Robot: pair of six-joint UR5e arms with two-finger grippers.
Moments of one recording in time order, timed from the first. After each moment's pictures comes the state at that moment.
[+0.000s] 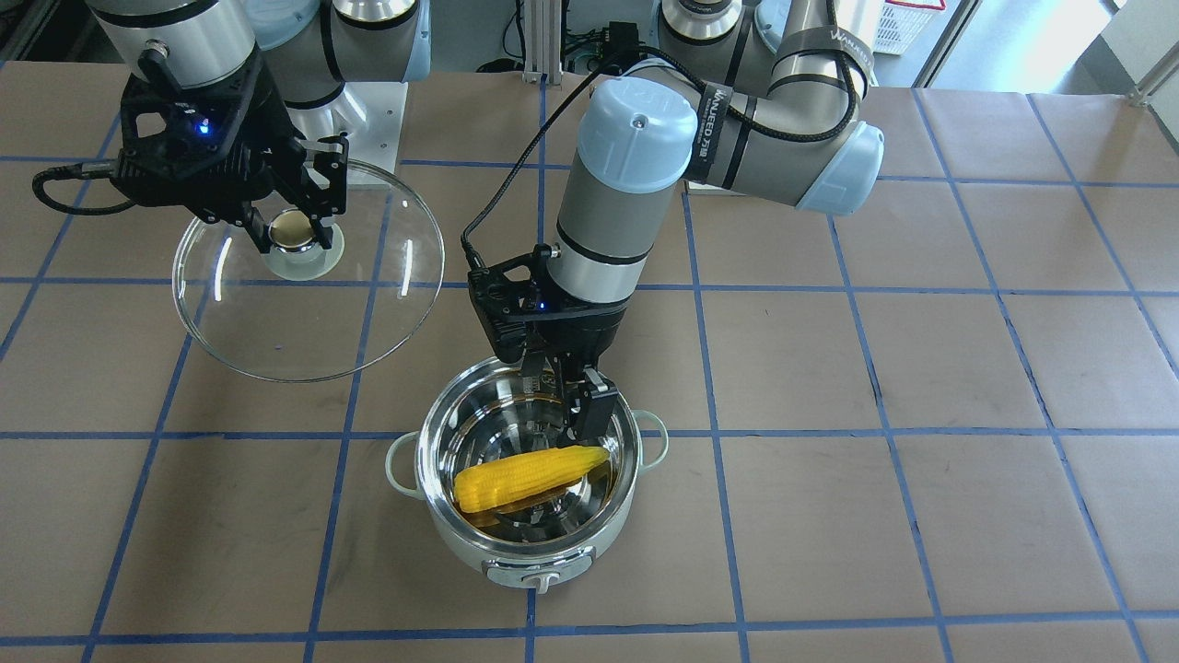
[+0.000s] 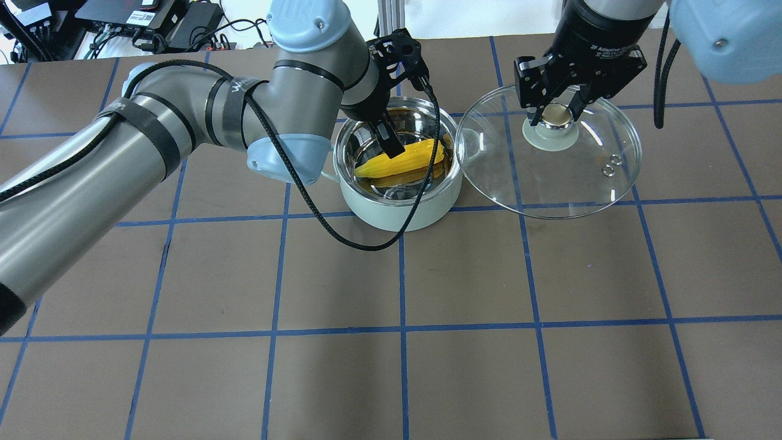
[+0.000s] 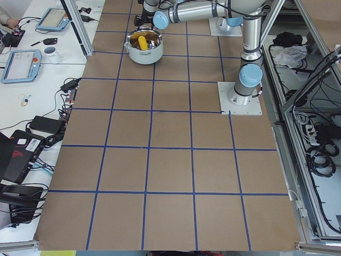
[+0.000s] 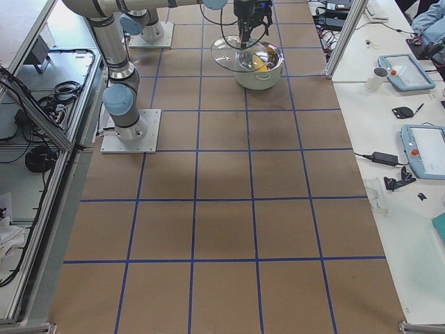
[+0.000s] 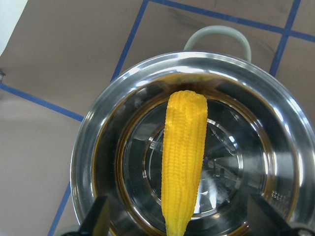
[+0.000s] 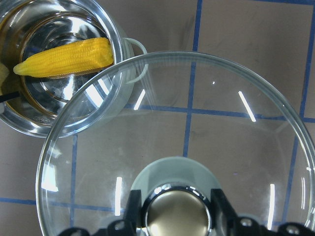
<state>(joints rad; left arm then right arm) -1.88 -1.90 -1.59 -0.89 1.46 0.86 1.62 -1.54 1.47 -1.55 -1.54 -0.03</state>
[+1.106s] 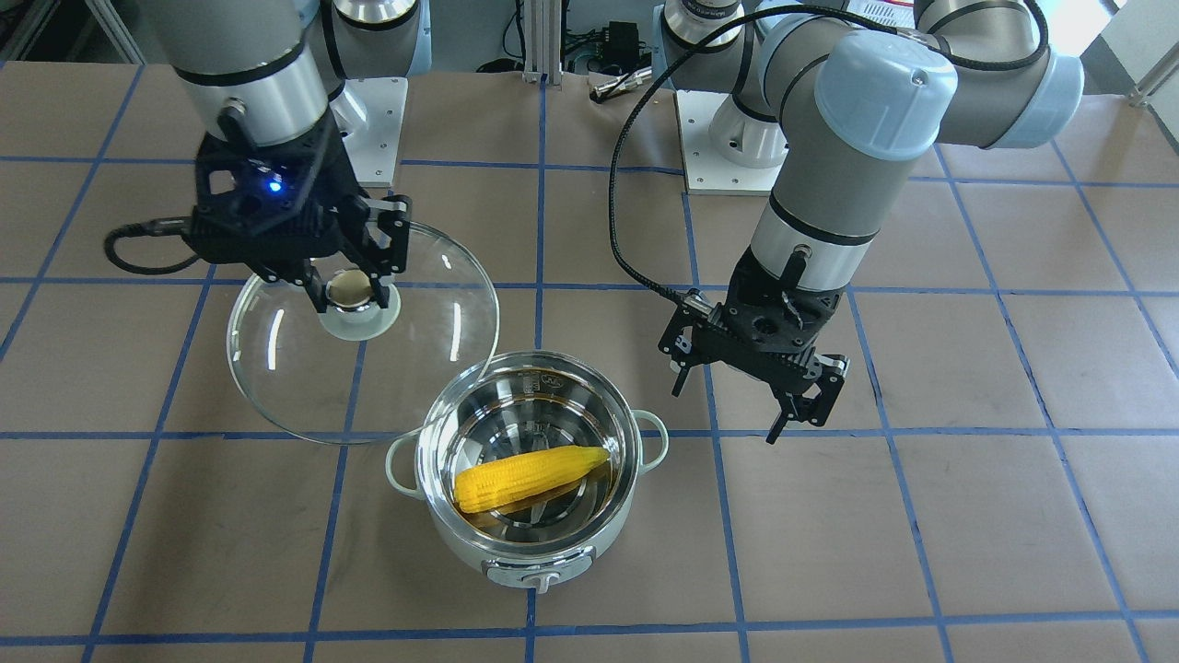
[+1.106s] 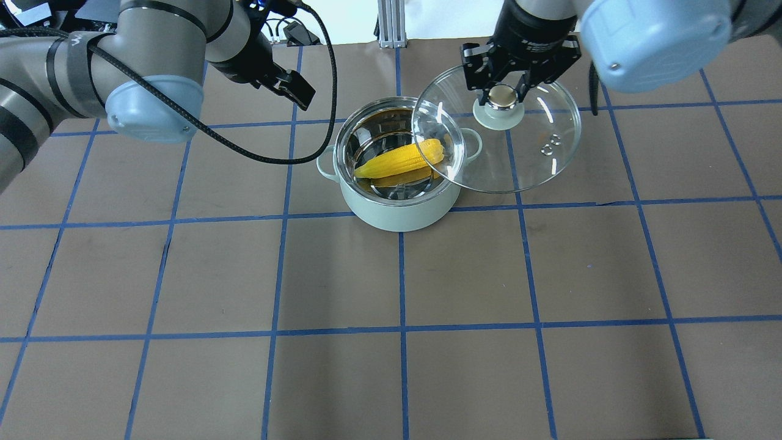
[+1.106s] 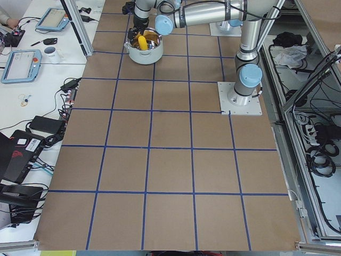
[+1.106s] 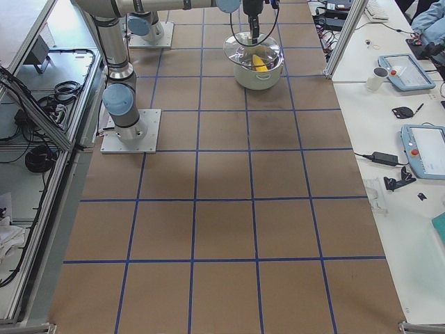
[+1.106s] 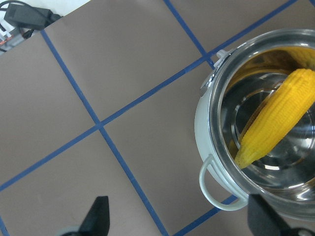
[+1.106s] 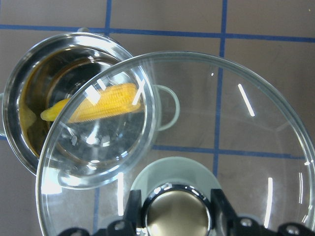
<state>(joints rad) -1.64 -1.79 -1.59 -1.03 1.46 0.45 1.71 -1.45 1.46 -1.74 -1.54 0.08</state>
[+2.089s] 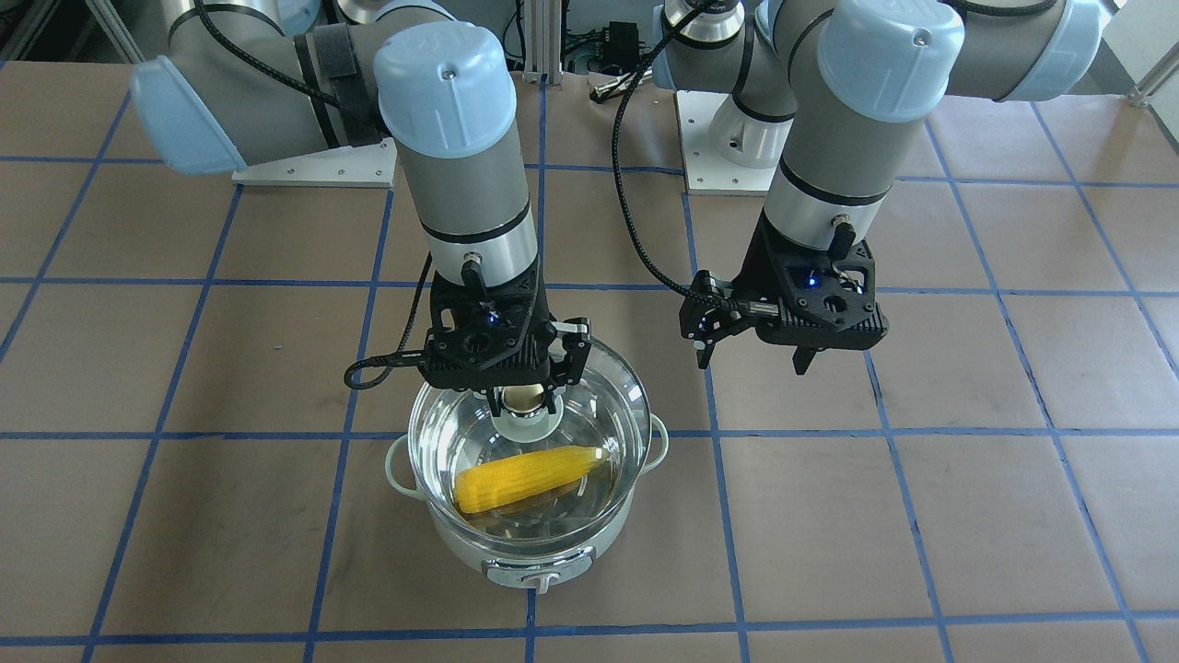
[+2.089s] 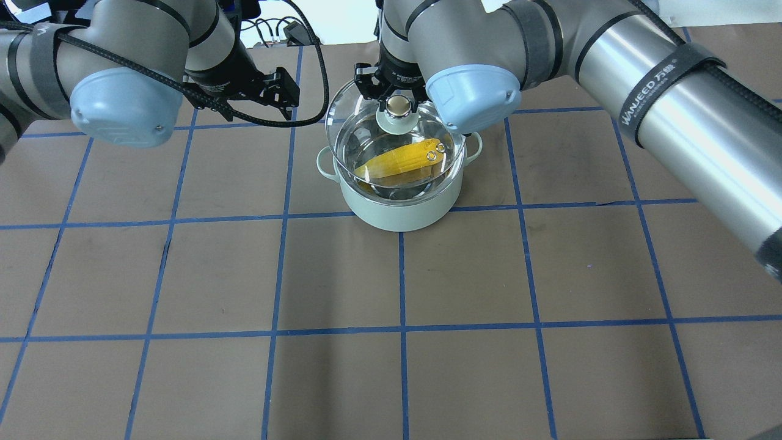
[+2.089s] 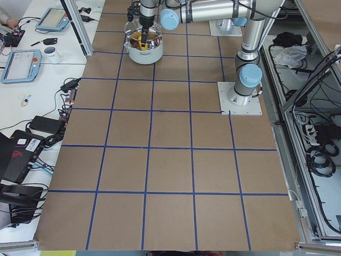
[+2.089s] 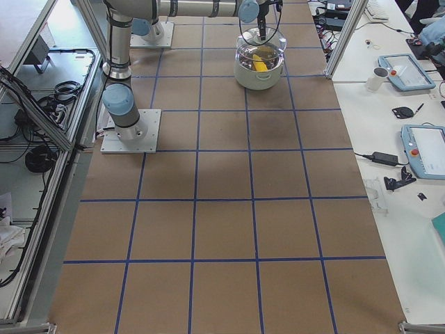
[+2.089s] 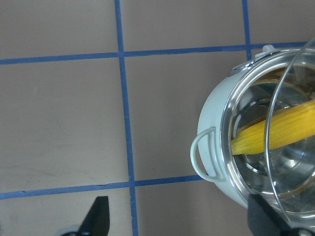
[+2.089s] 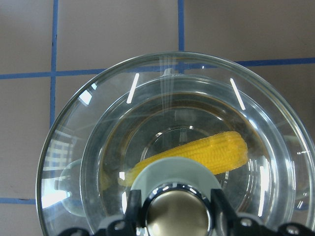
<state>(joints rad) -1.63 -1.72 -1.60 -1.20 1.56 -0.02 1.90 -1.21 1.41 -2.04 -1.53 0.35</state>
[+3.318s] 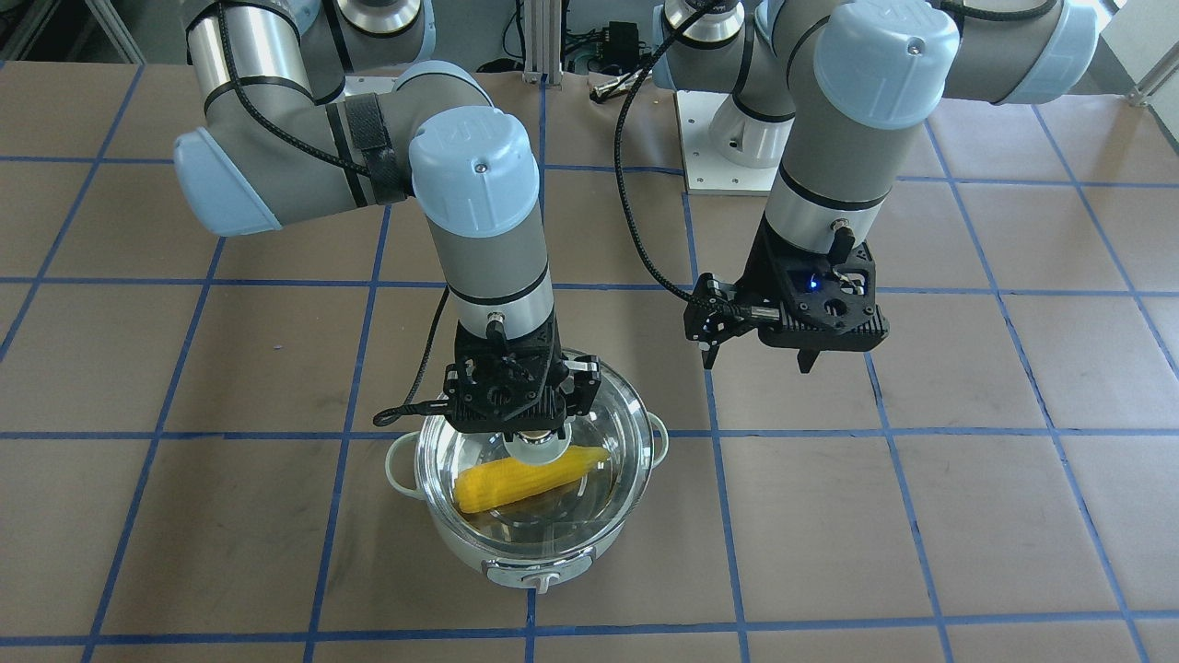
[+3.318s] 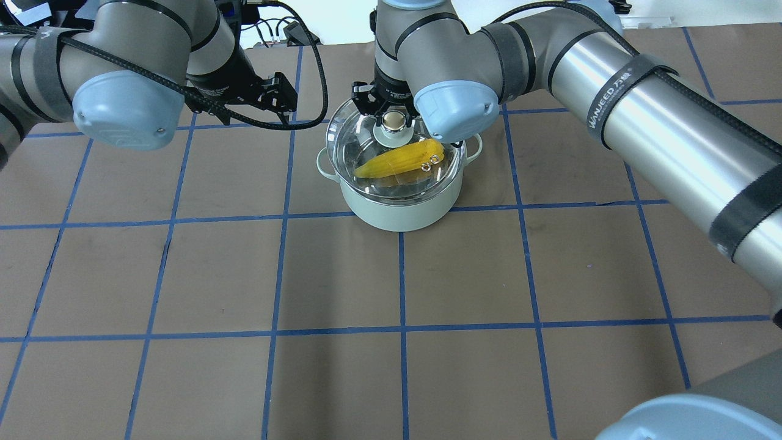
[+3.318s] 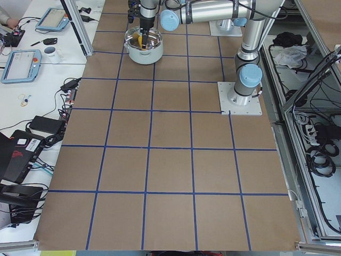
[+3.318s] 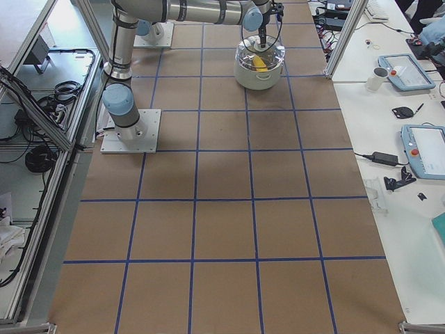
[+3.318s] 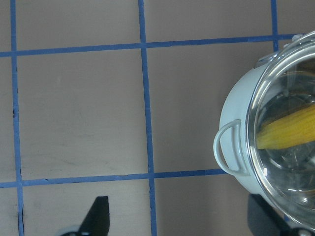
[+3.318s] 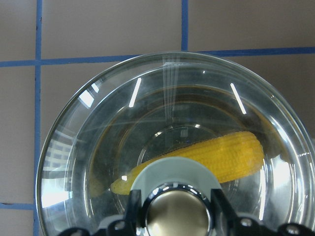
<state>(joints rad) -1.63 -1.72 -1.61 -1.20 1.58 -0.02 1.91 -1.14 1.41 -2.07 -1.53 0.35</state>
